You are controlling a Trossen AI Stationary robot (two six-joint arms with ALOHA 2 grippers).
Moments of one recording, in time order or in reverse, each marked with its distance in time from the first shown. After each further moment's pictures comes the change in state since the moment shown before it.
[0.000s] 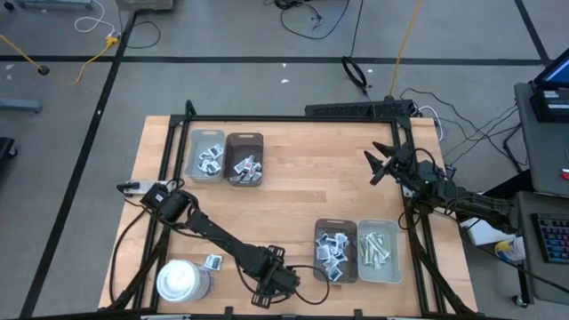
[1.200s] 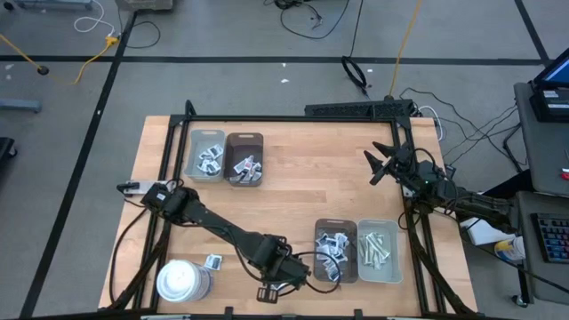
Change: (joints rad) left arm 0.053 0.003 0.380 -0.407 0.025 -0.072; right arm 0.000 0.000 0.000 0.000 0.000 0.000
